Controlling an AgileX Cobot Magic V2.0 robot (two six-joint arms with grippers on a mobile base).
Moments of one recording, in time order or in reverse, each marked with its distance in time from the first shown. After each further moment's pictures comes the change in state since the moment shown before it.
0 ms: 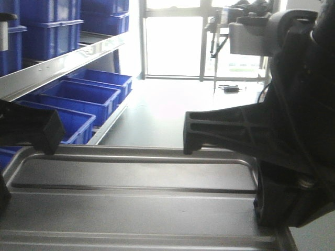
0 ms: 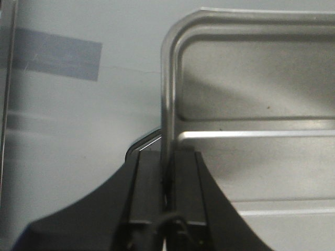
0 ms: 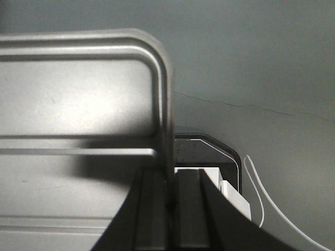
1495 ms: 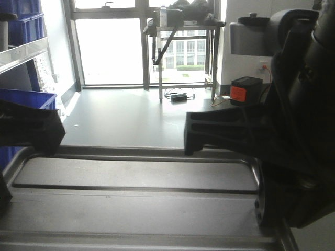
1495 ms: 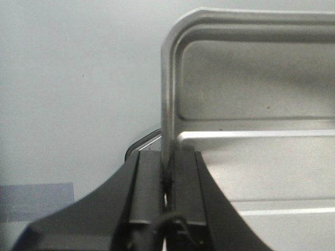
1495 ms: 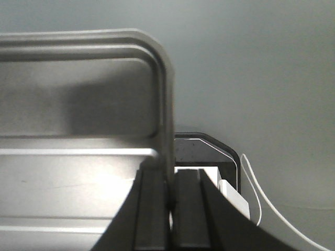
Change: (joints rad) left arm -0.002 0.000 0.000 -0.002 -0.002 0.000; right arm 0.000 0.000 0.000 0.000 0.004 0.000
